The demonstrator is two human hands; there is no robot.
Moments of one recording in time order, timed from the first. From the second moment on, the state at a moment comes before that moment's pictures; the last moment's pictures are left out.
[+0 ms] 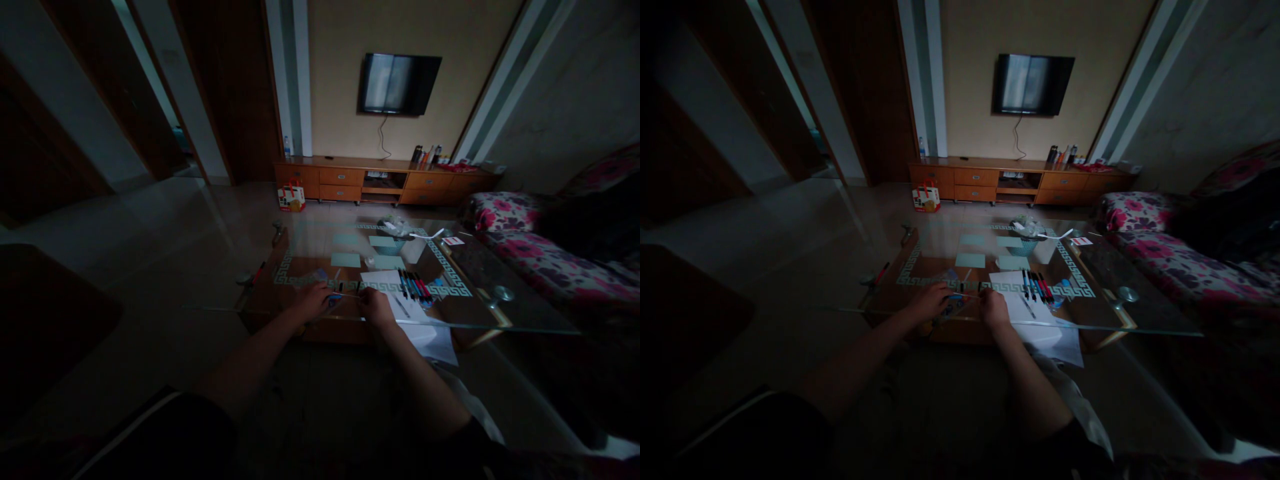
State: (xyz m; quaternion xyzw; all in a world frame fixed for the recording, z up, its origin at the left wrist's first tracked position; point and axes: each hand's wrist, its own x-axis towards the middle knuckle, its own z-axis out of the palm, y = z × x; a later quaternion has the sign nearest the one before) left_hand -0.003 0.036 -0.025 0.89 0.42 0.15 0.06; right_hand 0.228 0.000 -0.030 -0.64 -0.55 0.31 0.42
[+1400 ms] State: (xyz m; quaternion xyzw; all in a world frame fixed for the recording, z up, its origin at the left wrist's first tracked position) left_hand -0.026 0.034 -0.030 0.90 0.38 0.17 0.11; right_hand 0.235 -0.003 -0.035 -0.66 -0.70 0.13 0.22
